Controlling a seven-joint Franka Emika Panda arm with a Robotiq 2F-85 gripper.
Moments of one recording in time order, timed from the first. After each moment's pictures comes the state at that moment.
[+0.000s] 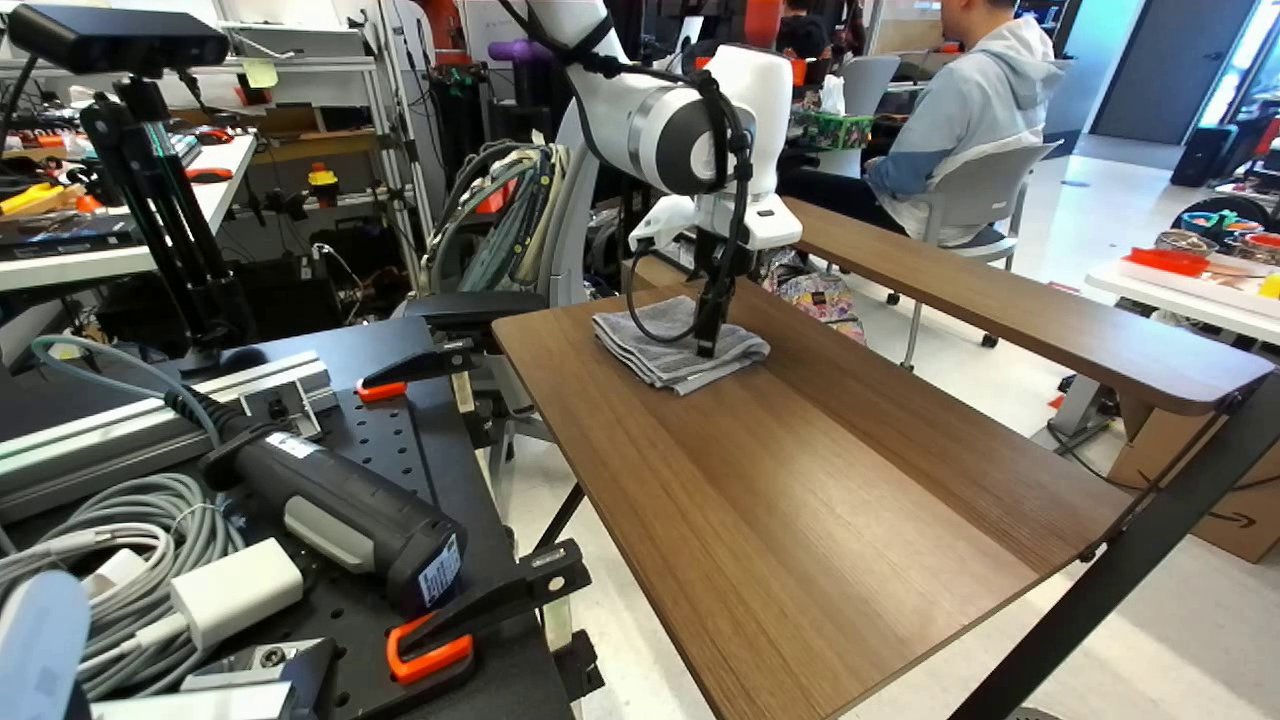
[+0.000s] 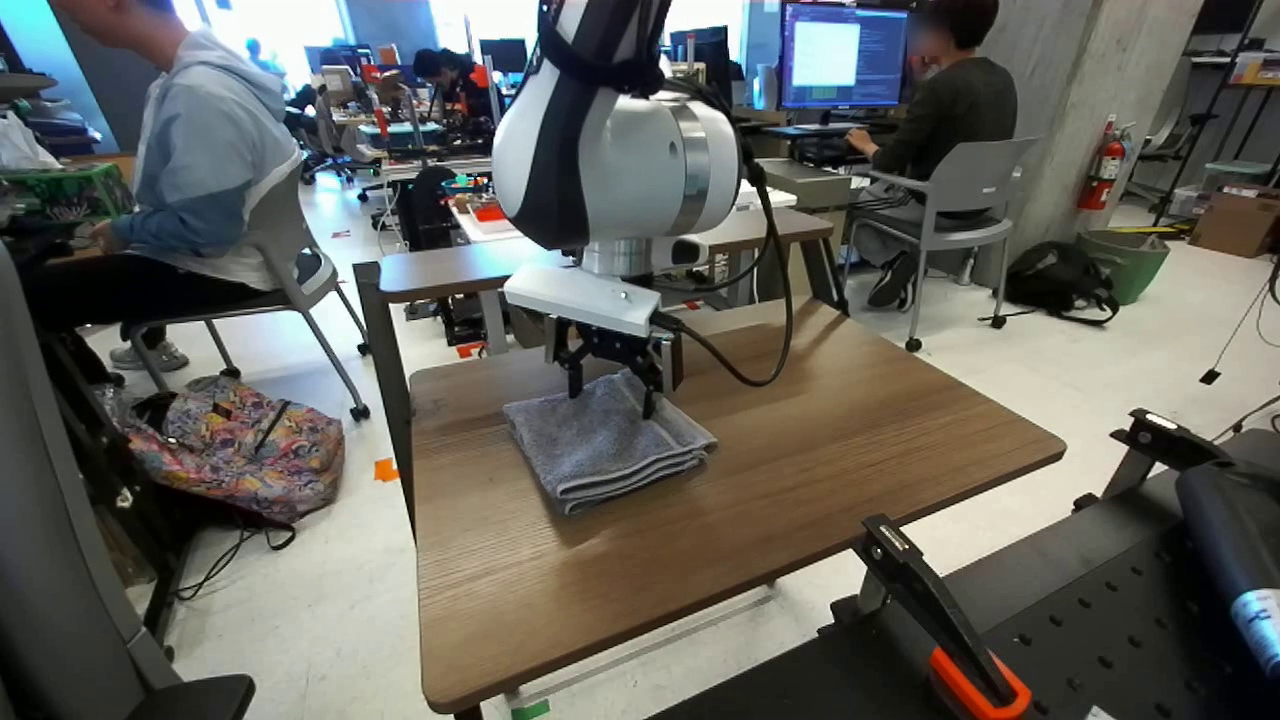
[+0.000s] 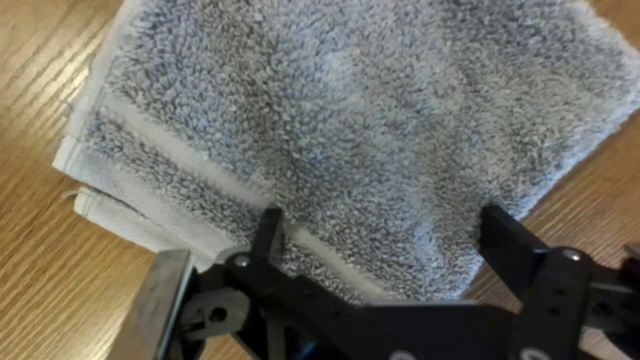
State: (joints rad) arm 0.34 1.08 -0.06 -1.42 0.20 2.52 0.89
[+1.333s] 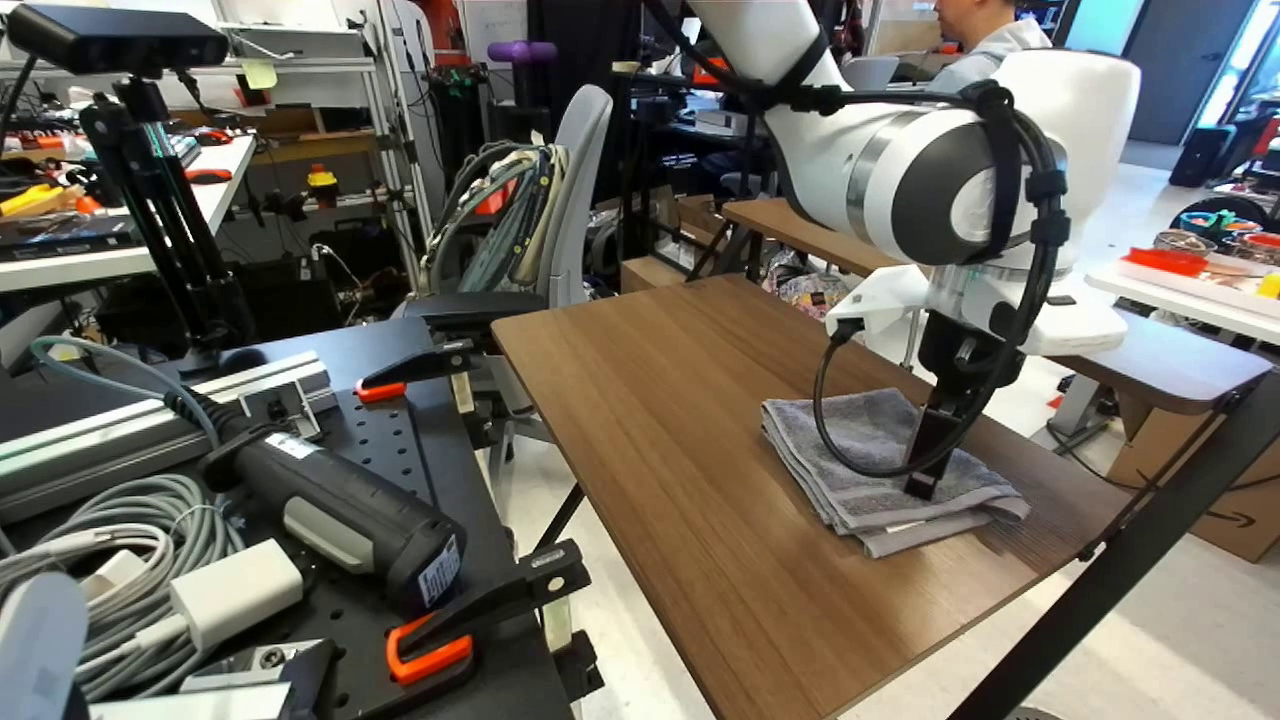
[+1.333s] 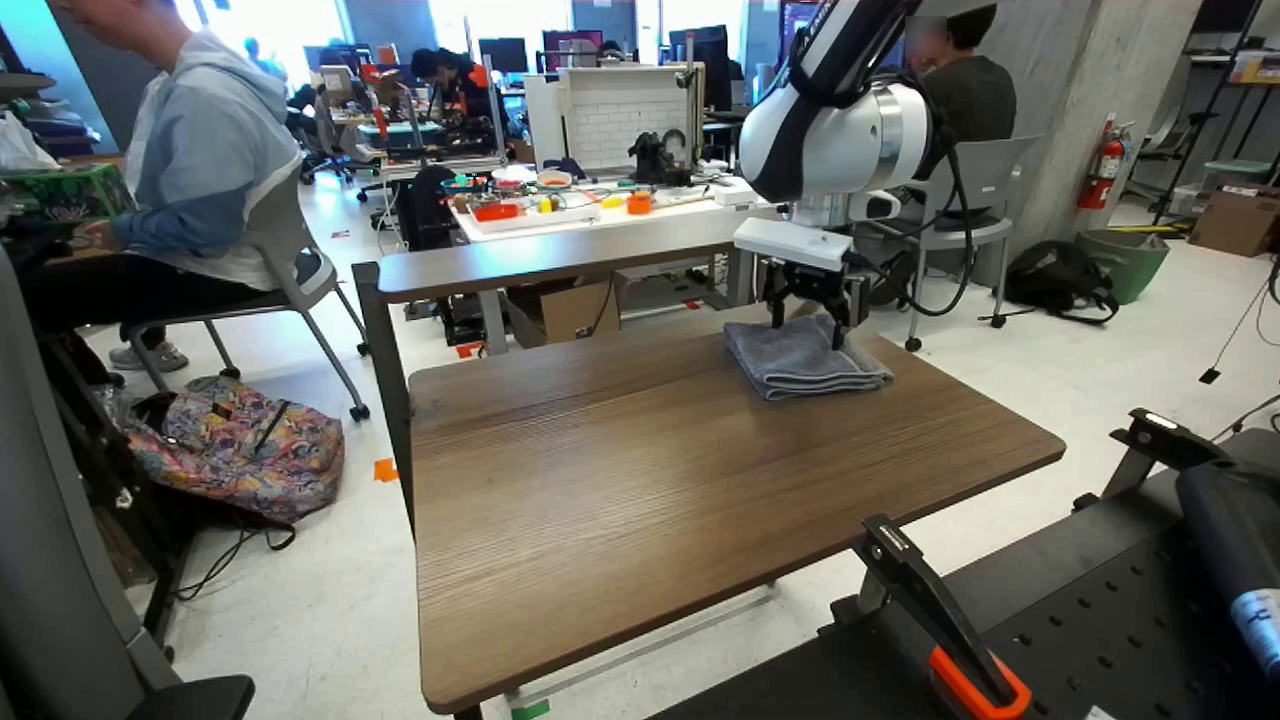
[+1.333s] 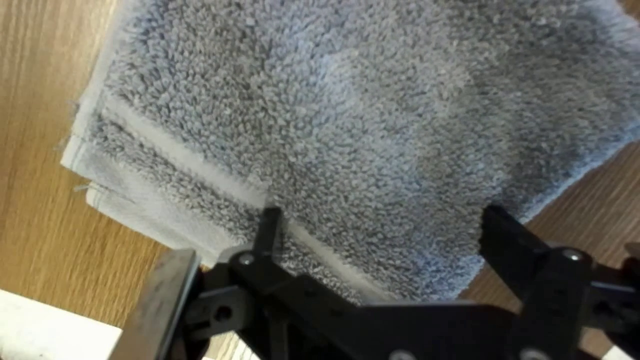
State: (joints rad) arm 0.04 1.19 -0.21 -1.20 0.19 2.38 0.91
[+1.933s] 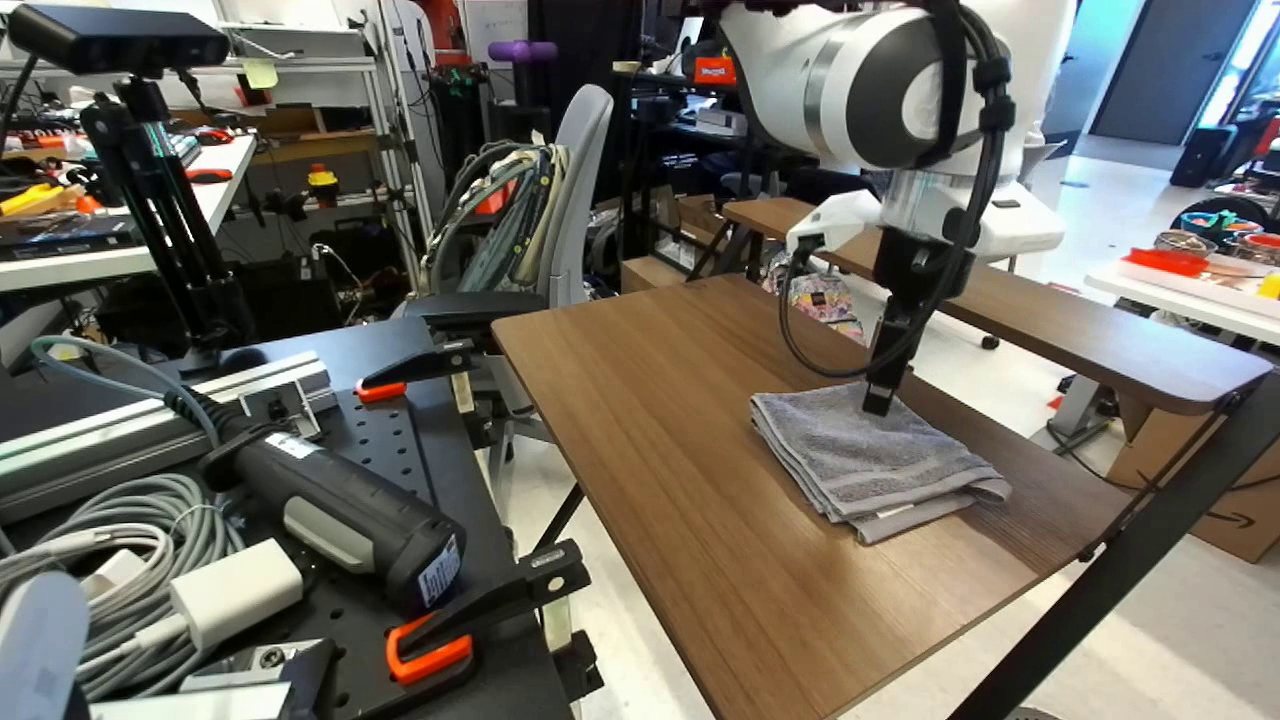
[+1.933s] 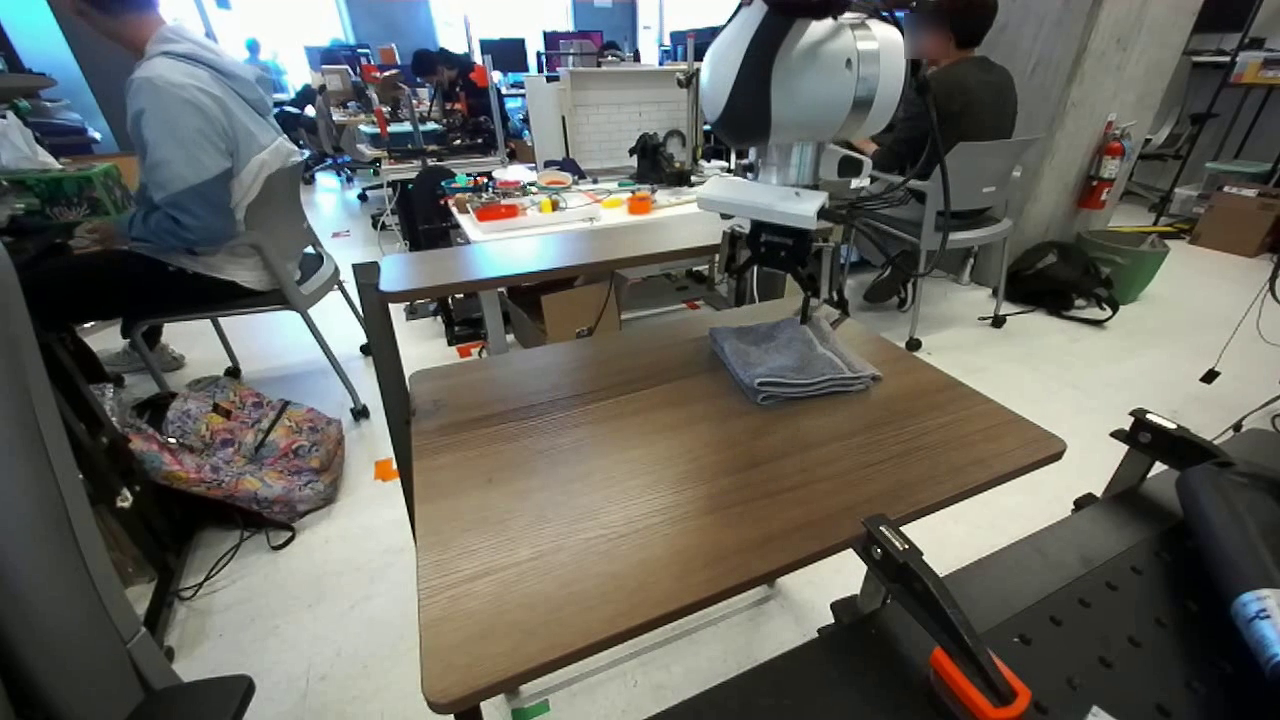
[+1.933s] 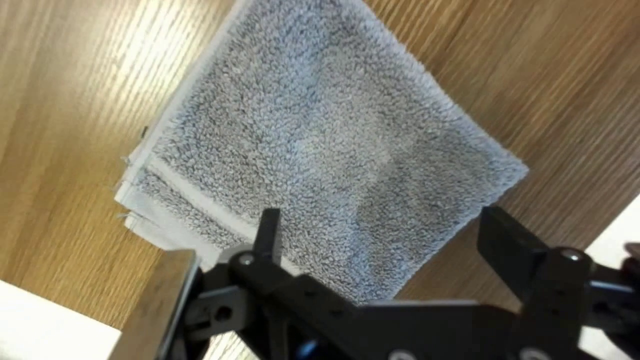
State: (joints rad) arm 0.10 1.01 -0.17 -1.38 0.18 2.38 0.86
